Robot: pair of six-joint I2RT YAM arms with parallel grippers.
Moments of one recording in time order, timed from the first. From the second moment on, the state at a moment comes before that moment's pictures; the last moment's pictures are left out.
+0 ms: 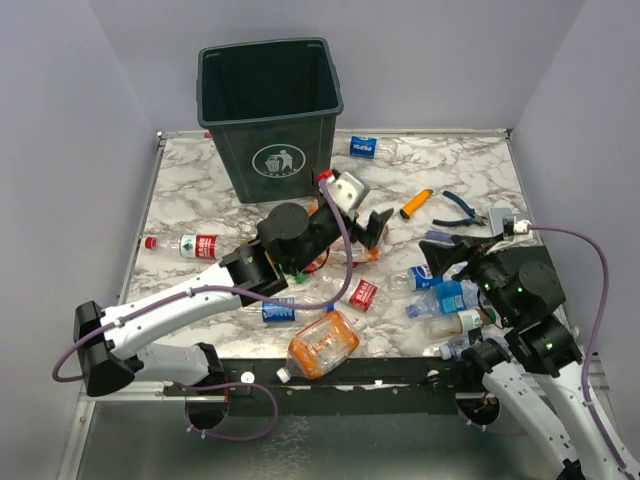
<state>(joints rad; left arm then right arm) -1.05 1.24 1.21 0.17 -0.29 0.07 0.42 0.34 0.65 -0.32 -0.01 0.39</state>
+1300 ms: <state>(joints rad) -1.13 1.00 0.79 0.03 -0.60 0.00 0.42 1.21 0.68 -0.02 -0.14 0.70</state>
